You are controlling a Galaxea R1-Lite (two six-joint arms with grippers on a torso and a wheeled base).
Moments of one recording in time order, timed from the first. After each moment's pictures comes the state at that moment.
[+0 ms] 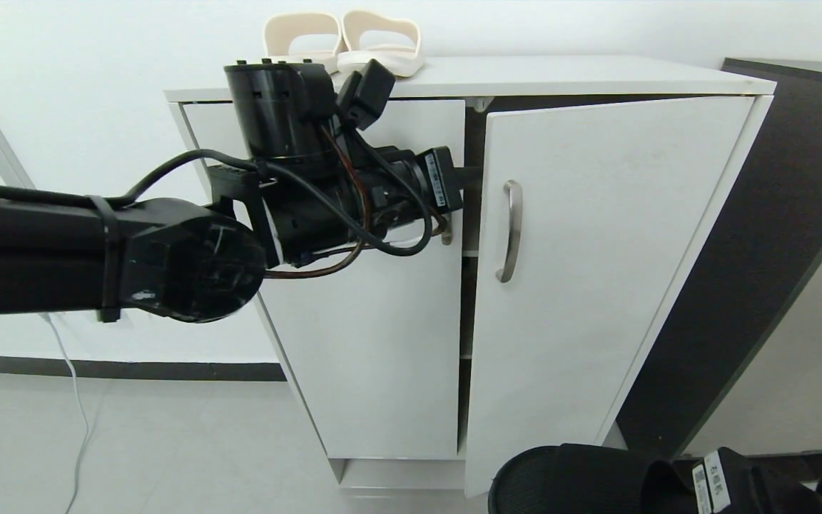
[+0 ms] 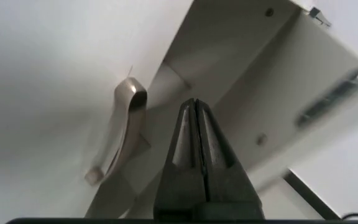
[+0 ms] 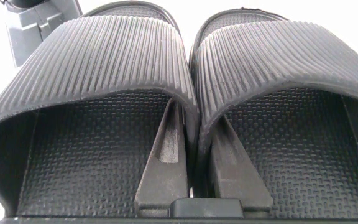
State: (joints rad) left arm -0.62 1.83 -1.38 -0.50 -0.28 -0.35; right arm 0.93 1.26 -0.32 -0.45 0.20 -0.07
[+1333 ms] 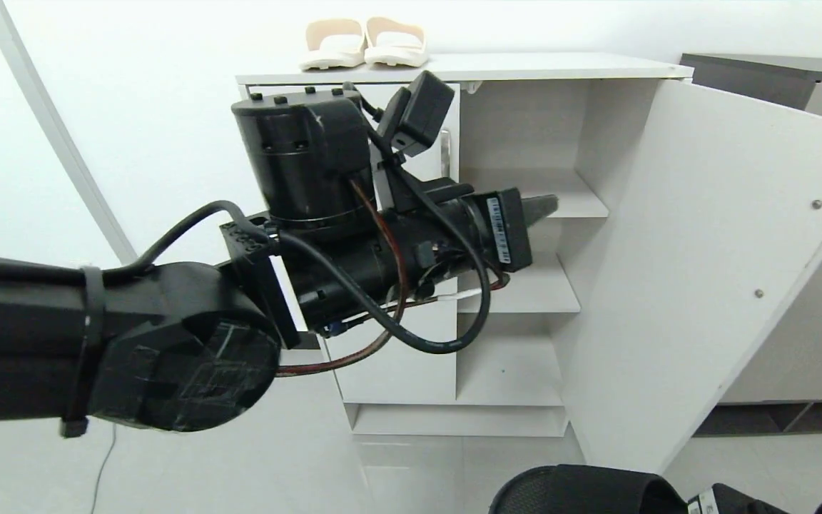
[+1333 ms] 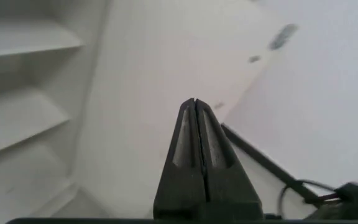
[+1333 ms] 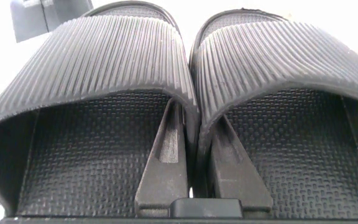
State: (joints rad) left arm -0.79 1.75 -1.18 -0.68 -0.25 -0.34; right arm 0.98 1.27 -0.30 -0.46 0.20 -0.11
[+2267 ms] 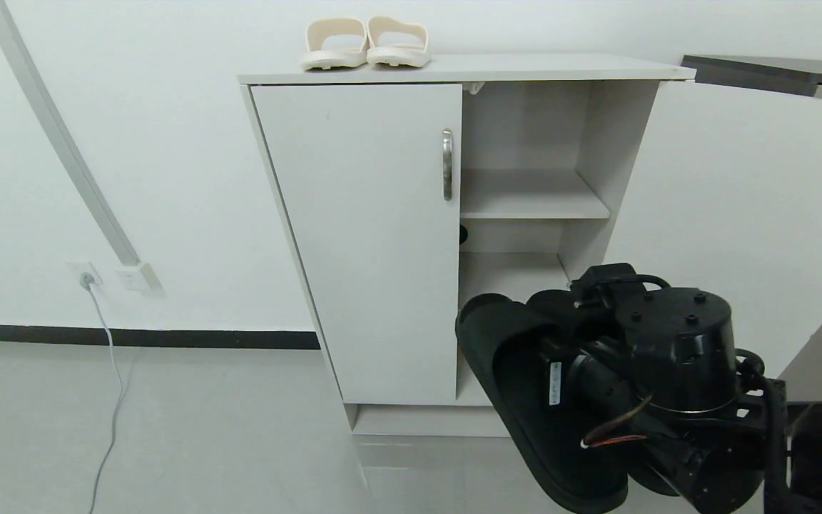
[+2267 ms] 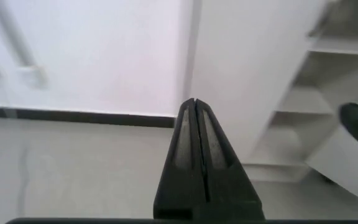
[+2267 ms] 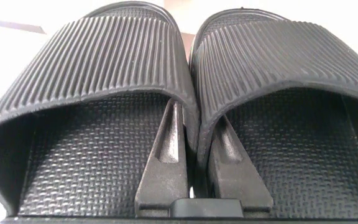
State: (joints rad) left arm -0.26 0.66 -0.58 -0.09 0.29 -0.01; right arm 0.87 1.70 -0.74 -0.62 -0.61 0.26
